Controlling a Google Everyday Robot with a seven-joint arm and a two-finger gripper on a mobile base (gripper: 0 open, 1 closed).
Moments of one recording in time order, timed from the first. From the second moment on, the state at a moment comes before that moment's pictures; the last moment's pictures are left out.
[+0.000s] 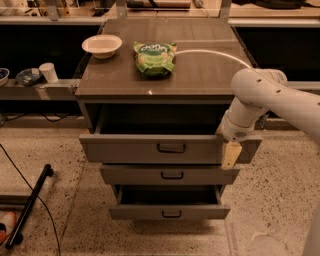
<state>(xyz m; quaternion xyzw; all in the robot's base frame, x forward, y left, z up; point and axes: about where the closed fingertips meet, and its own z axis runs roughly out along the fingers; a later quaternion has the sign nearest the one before) 0.575 -0.224 0.652 -0.68 0.73 0.05 0.05</state>
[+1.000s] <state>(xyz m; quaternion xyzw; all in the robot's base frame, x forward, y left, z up) 0.499 -0.228 0.658 -0.69 0.73 0.04 0.00</state>
